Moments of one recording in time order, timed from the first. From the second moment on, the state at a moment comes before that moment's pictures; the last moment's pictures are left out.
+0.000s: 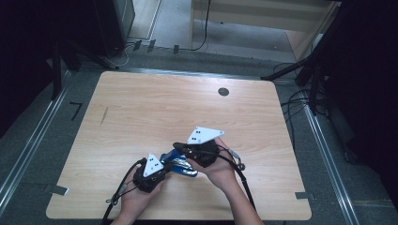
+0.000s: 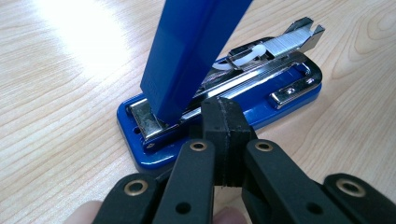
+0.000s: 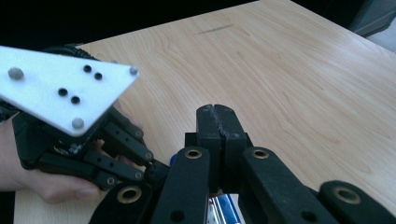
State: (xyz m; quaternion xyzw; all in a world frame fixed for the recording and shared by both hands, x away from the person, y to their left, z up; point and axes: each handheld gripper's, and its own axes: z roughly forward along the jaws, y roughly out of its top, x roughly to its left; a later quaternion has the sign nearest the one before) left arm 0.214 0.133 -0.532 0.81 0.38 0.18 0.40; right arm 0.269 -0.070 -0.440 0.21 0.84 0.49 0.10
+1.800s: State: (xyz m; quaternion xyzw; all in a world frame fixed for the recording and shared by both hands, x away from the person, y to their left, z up) left arm 0.215 0.137 -0.531 0.82 0.37 0.16 0.41; right arm 0.238 -0.120 -0.505 0.27 0.81 0.51 0.09
